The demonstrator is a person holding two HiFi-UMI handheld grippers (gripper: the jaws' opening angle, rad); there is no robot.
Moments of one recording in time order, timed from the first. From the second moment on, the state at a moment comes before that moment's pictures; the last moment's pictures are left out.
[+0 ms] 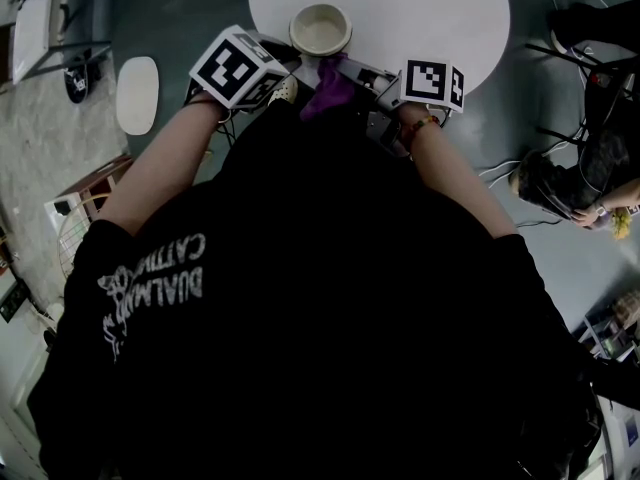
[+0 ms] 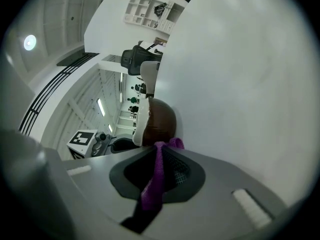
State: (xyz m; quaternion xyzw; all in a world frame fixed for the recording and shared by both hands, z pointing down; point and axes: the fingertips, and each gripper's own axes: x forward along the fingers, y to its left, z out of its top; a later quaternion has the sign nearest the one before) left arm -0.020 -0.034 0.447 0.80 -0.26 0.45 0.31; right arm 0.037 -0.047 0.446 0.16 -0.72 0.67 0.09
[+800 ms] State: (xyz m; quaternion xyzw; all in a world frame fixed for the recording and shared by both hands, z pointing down) left arm -0.017 -0.054 0.451 0.80 -0.24 0.45 0.32; right arm 0.062 -0.096 0.457 0.22 -0.70 0.67 0.07
